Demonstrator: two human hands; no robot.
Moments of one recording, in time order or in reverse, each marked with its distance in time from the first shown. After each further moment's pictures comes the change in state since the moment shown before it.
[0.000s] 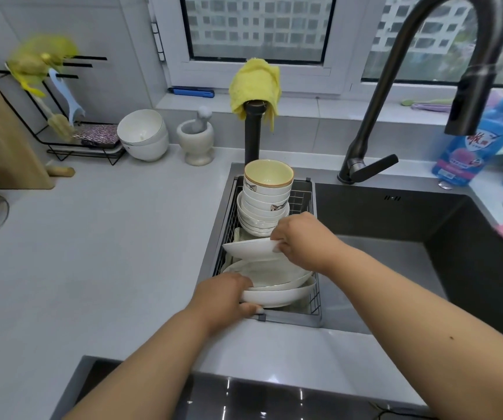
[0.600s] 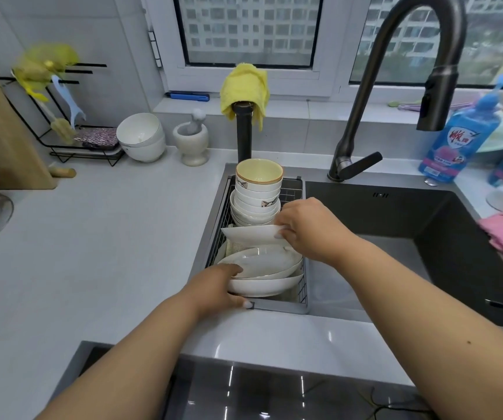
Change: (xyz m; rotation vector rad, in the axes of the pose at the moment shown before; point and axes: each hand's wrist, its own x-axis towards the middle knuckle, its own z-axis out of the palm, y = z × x) left_hand -0.007 0.005 -0.006 -0.218 -0.103 -0.157; right_hand -0.041 0.000 -0.034 0.035 0.197 -0.001
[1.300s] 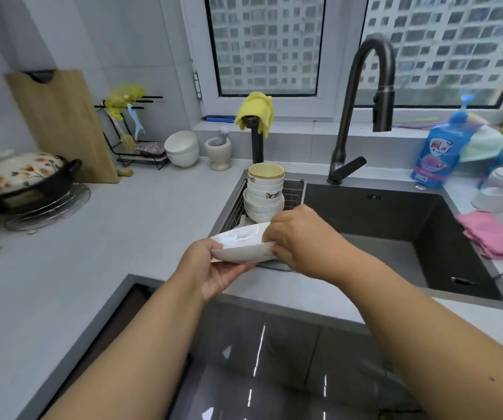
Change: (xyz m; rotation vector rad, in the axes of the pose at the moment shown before) left_hand -0.166 0.119 0.004 -1.810 0.302 -0.337; right_hand -0.145 -0.074 -0.066 -0.007 0.188 -0.391
